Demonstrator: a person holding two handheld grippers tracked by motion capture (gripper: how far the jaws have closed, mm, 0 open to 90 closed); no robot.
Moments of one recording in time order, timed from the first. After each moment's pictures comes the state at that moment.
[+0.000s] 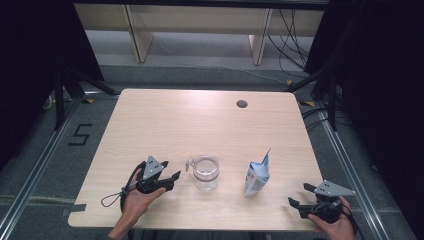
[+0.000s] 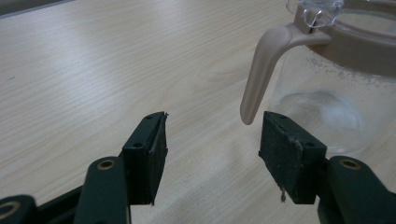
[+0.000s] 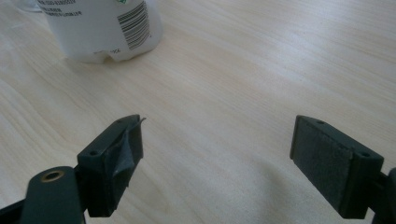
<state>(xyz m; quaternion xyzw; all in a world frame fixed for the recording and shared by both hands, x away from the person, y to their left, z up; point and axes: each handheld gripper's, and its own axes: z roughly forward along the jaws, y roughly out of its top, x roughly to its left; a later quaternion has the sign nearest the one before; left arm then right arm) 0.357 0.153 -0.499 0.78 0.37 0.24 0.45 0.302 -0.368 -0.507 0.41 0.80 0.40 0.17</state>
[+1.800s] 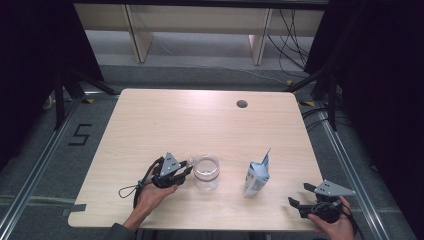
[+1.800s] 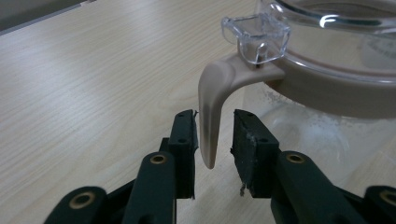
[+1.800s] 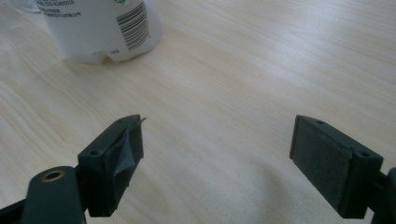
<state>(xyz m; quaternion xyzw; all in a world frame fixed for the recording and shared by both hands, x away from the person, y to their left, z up) 0.375 0.117 -0.501 0.80 0.31 0.23 0.46 0.303 -0.369 -0.506 0.40 0.80 0.40 0.19</state>
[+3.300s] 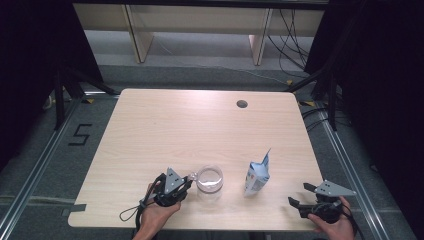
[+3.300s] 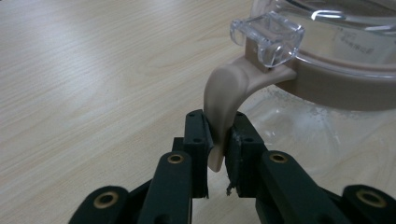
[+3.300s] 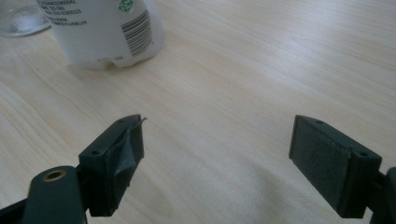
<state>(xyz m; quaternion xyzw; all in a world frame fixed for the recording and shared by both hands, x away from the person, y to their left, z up) 0.320 0.101 -0.495 0.80 0.36 0.23 0.42 0.301 -0.367 -0.504 0.40 0.80 0.41 0.19</state>
